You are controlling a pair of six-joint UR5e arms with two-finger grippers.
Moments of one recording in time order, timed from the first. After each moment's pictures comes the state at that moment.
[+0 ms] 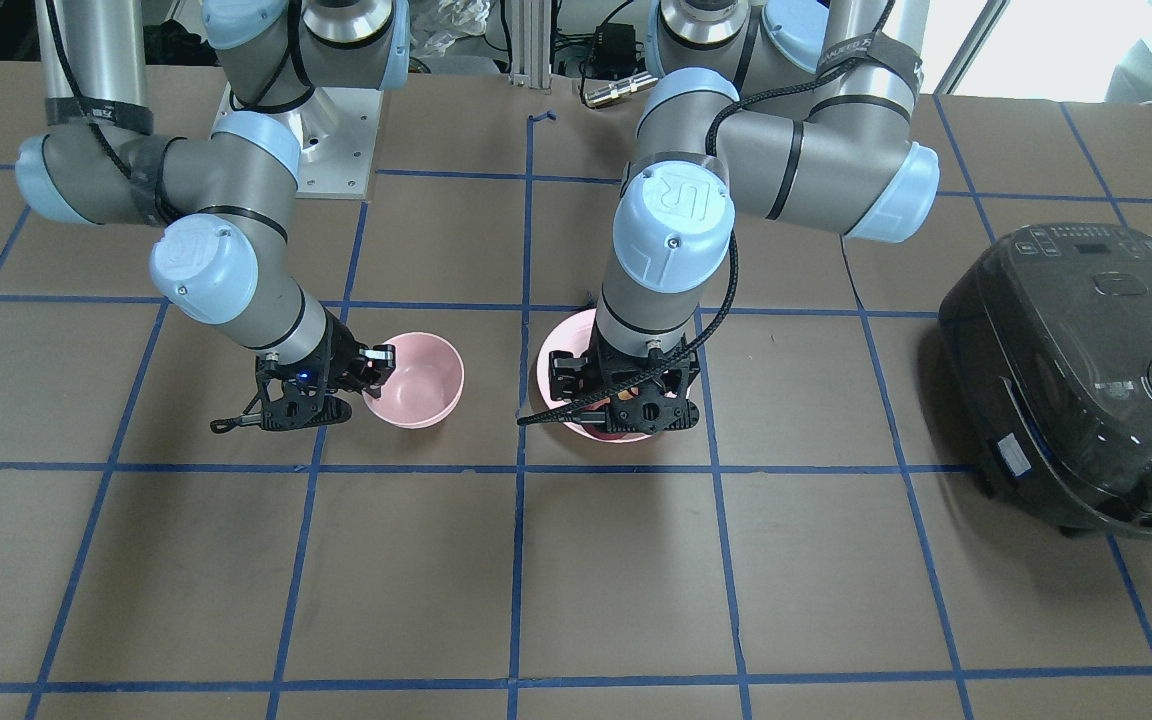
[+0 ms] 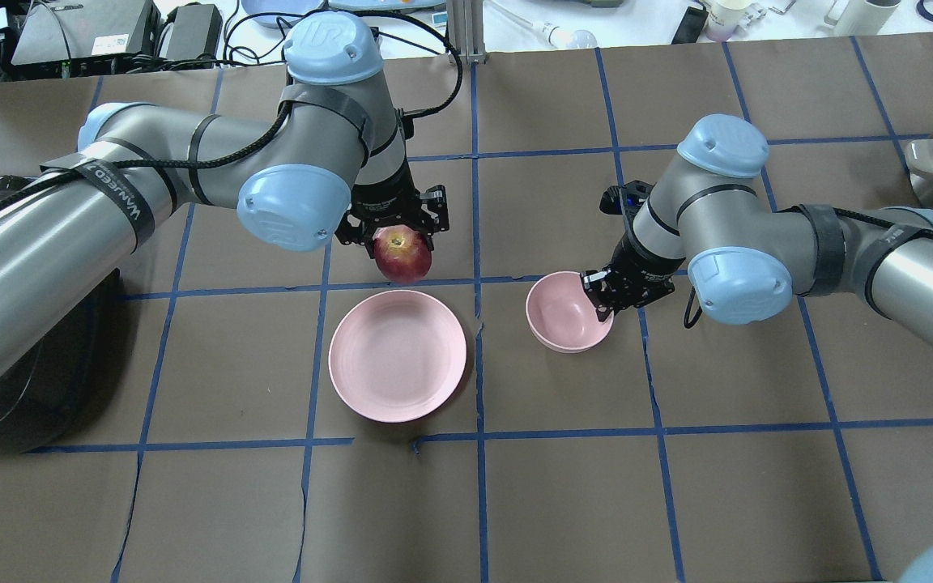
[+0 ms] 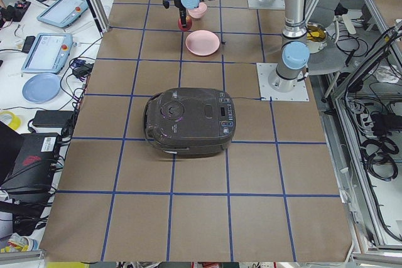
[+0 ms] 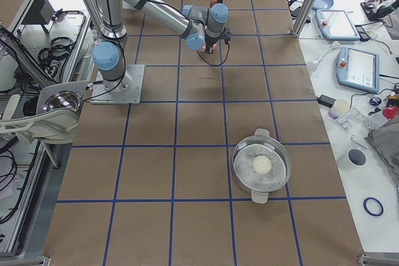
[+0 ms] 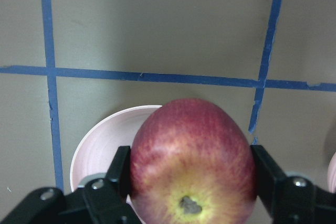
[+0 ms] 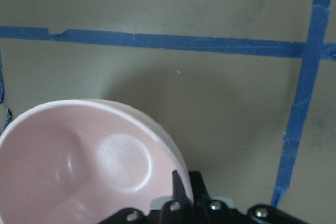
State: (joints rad) left arm -1.81 -1.90 -1.65 -1.20 1.52 -0.35; right arm 1.56 -1.31 2.01 -2.13 -1.35 -0.08
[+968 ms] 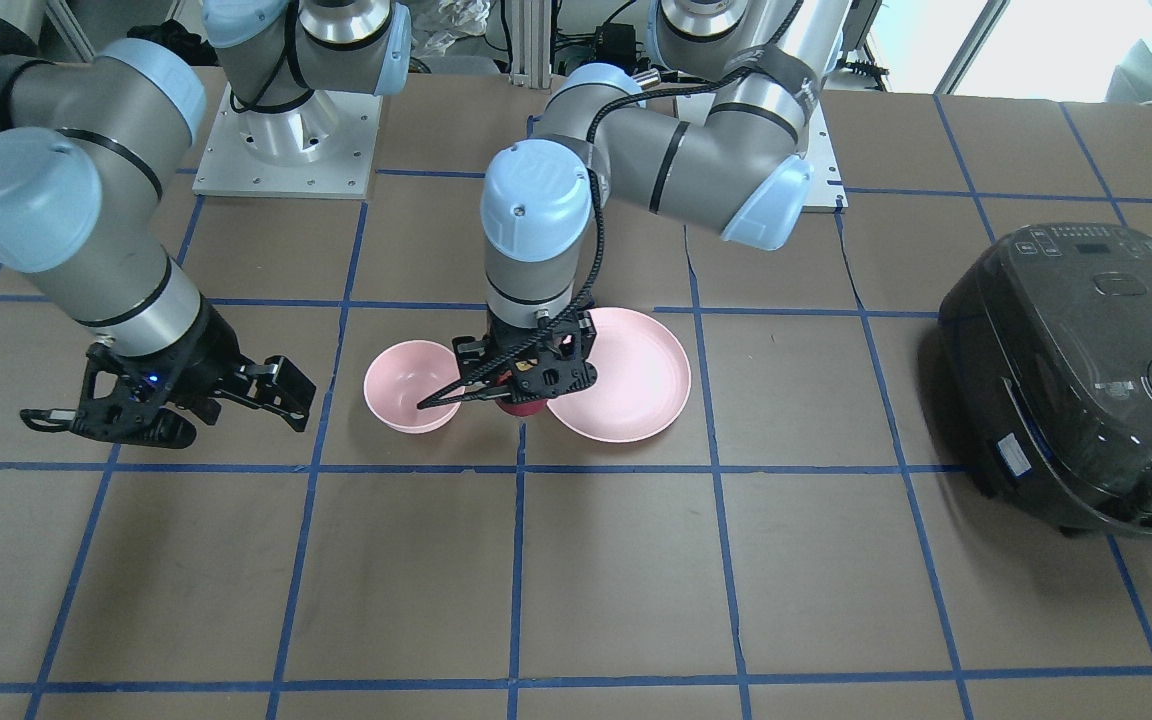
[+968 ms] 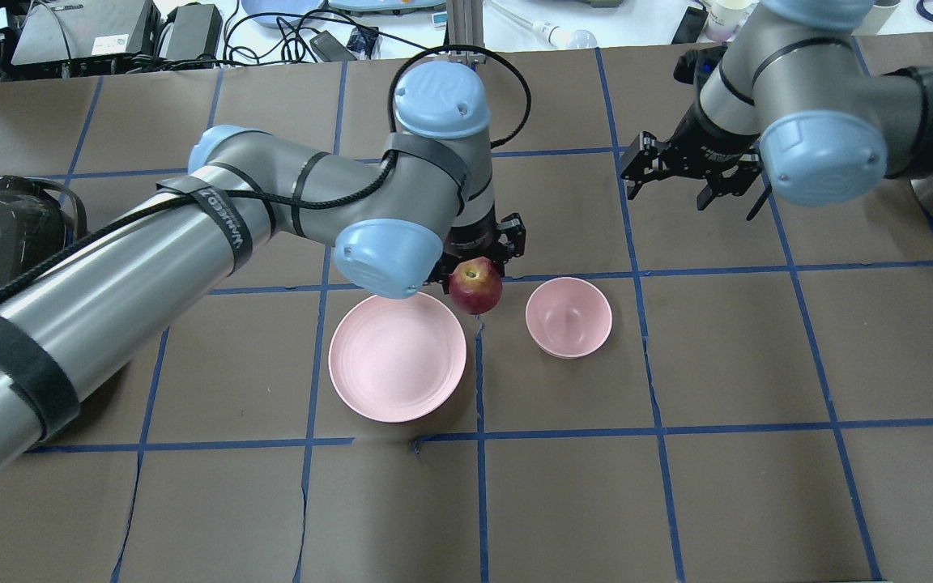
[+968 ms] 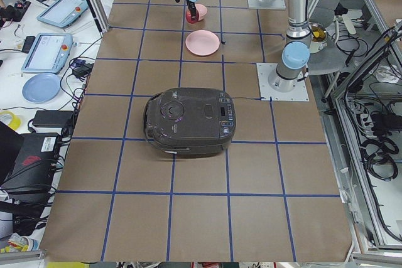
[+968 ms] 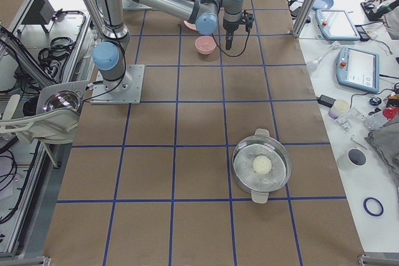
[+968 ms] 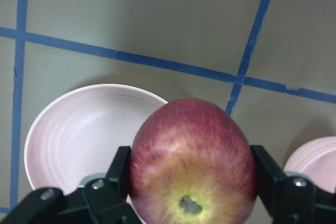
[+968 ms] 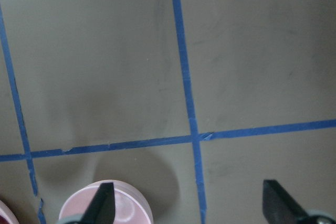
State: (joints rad) left arm -2.02 -1.97 -1.64 -1.11 1.53 -0.73; right arm 1.47 -1.37 1.69 -1.90 -1.45 0.03
